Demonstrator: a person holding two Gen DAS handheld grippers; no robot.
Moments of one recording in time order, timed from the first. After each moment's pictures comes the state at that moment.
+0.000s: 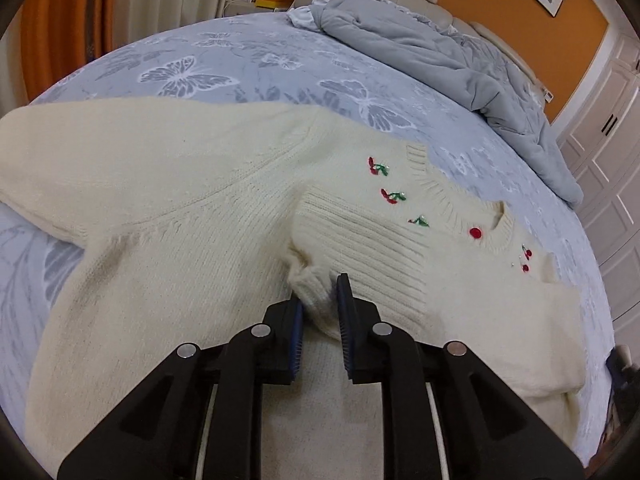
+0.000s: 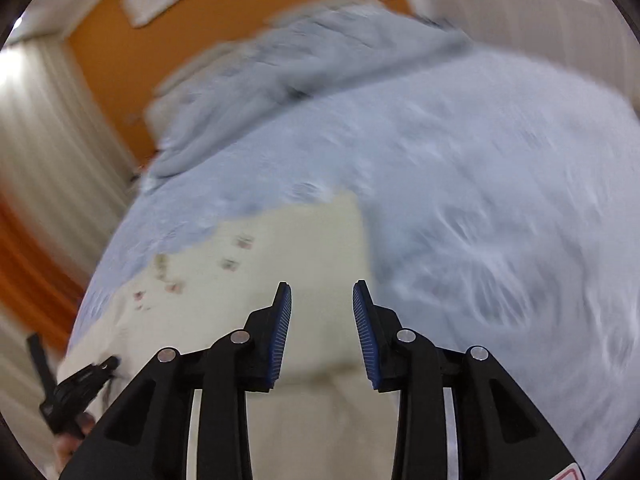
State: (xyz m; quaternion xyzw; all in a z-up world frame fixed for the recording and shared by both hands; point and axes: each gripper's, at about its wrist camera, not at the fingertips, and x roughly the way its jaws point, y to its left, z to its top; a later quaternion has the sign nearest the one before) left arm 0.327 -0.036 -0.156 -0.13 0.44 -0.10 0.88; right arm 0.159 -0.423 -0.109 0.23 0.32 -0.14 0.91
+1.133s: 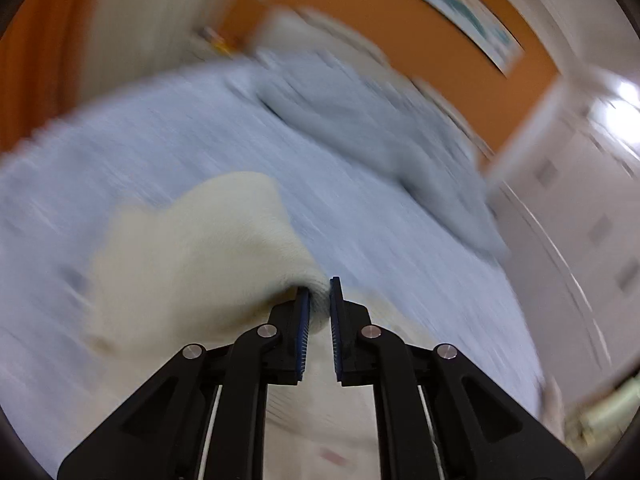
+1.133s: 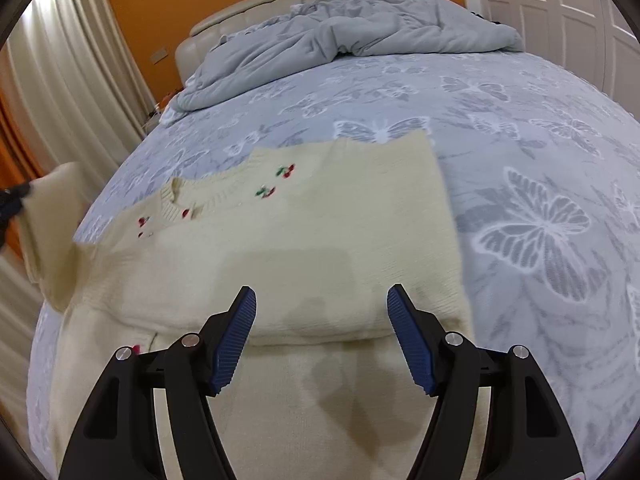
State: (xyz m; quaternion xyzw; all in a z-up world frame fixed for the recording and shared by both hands) left arm 0.330 -0.070 -0.021 -0.21 0.38 -0.22 0.87; right arm 0.180 -0.376 -0.141 0.19 0.38 -0.12 0.90
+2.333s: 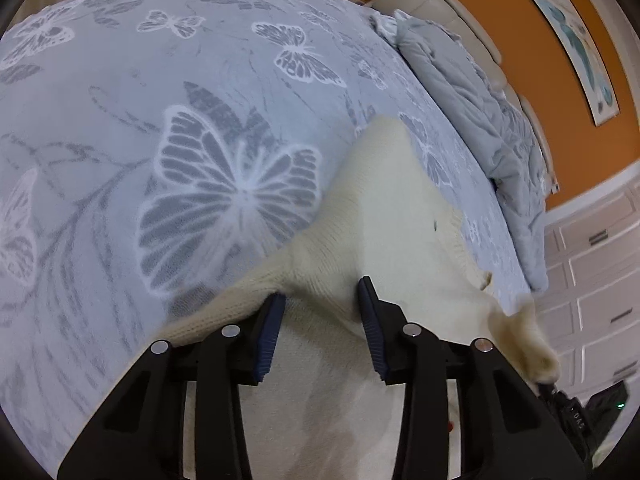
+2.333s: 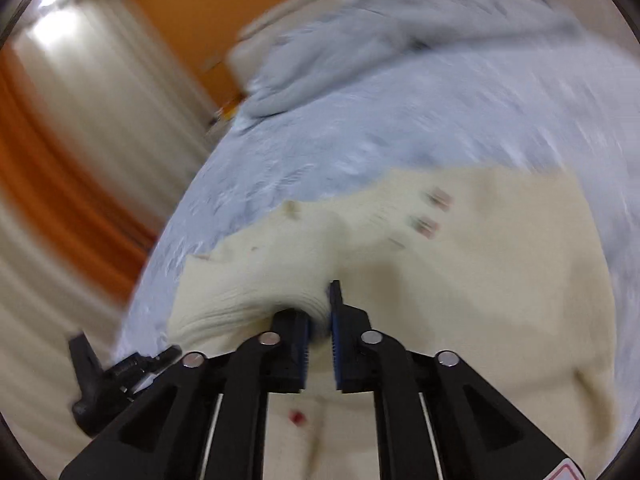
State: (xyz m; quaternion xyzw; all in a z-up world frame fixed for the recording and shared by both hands) left arm 0.328 0.068 -0.148 -0.31 0.47 -0.07 0.82; right arm 0.250 -0.337 -0.122 0.29 0.39 -0.01 0.88
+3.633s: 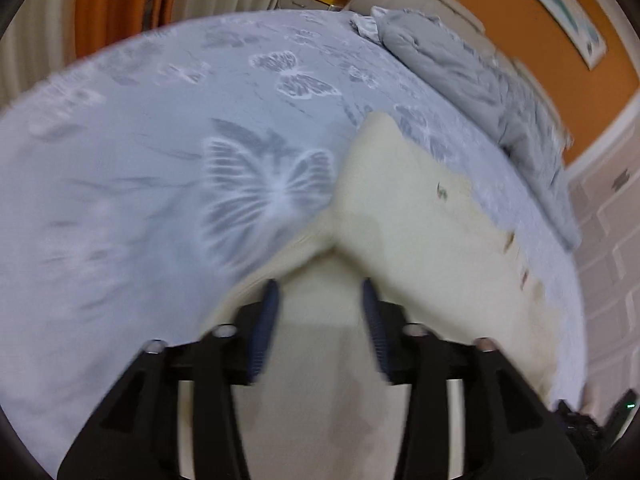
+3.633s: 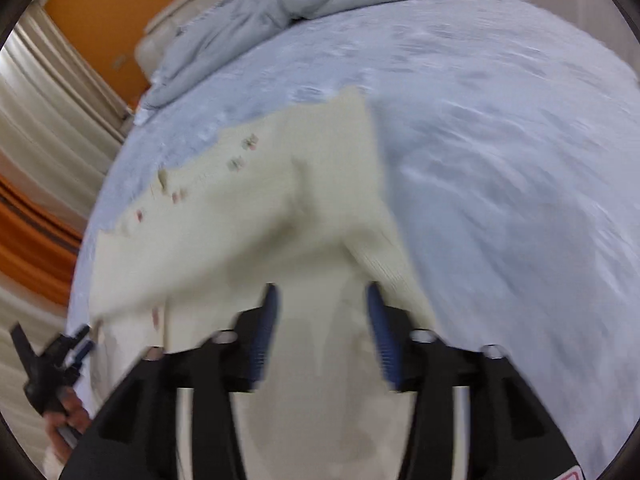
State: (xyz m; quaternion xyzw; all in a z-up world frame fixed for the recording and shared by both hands) left arm 0.272 0.075 -0.112 -0.19 0.46 -0.05 0.86; right arm 0.099 -0.405 -0.124 0.27 0.45 -0.13 0.84
